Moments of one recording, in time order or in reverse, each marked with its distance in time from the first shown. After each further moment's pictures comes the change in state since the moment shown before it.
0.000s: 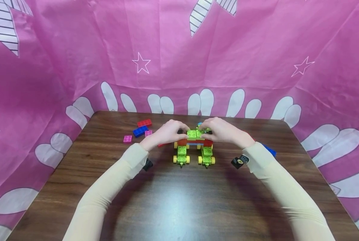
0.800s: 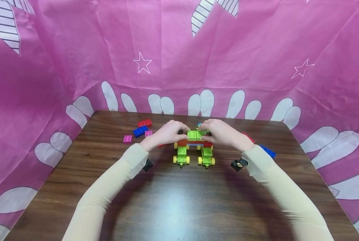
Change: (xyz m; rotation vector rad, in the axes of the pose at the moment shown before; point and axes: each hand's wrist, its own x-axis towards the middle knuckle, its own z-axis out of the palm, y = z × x) left_hand -0.003 0.002 -0.001 0.001 -0.001 0.007; right_hand 0.000 -0.005 0.004 -0.070 0.024 -0.014
